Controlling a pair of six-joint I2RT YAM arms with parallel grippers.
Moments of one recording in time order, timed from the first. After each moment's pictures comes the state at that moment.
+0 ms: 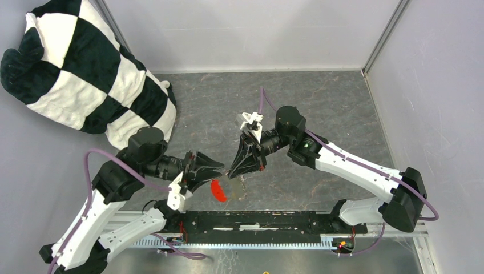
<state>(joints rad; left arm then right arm) -0.70 0.74 1.18 -0.94 0.92 1.32 0.91 1.31 1.08 0.23 -1.14 0.32</state>
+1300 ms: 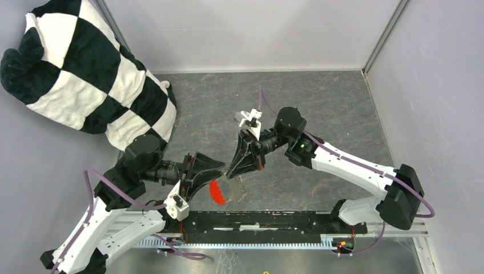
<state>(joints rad) -0.70 0.63 1.05 -0.78 0.94 1.47 0.92 1.34 1.05 0.41 -1.17 0.48</state>
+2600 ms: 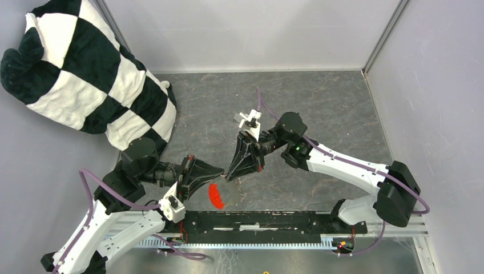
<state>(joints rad) -0.70 0.59 1.01 -0.68 1.00 1.34 0.93 1.38 1.00 0.67 -1.18 0.66</state>
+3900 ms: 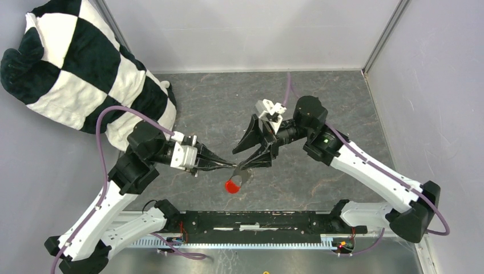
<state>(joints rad) -0.70 0.78 1.09 -0.38 1.06 0.39 0.84 1.23 1.14 0.15 -1.12 0.23</state>
